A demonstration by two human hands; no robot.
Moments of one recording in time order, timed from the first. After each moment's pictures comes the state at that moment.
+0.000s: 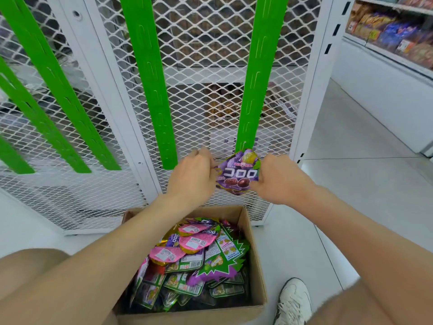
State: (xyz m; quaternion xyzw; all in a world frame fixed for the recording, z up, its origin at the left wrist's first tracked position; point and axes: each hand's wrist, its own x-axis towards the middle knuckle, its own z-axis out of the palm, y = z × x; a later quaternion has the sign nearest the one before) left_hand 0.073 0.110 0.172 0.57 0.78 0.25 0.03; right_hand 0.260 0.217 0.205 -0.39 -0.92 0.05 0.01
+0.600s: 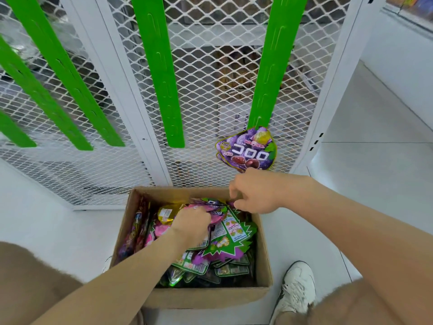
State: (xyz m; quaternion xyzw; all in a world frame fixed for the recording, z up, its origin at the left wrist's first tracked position) left_hand 0.085 0.055 0.002 0.64 0.75 -0.16 0.11; right_hand 0.228 0.184 0.168 -0.18 -0.95 0.12 -0.23
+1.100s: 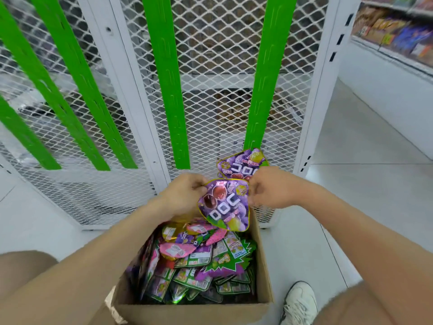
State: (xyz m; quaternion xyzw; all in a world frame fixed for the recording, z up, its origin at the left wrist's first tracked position) left_hand 0.045 0.064 0.152 0.49 0.74 0.33 0.32; right_hand 0.257 0.203 0.209 -0.28 -0.93 0.21 -0.08
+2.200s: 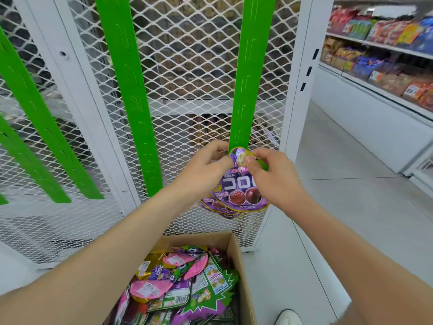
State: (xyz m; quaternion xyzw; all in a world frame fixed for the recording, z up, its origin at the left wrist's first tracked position) left_hand 0.102 0.153 0.245 0.47 0.63 0.52 0.34; right_hand 0.259 0.238 0.237 -0.43 -0.80 0.27 0.31
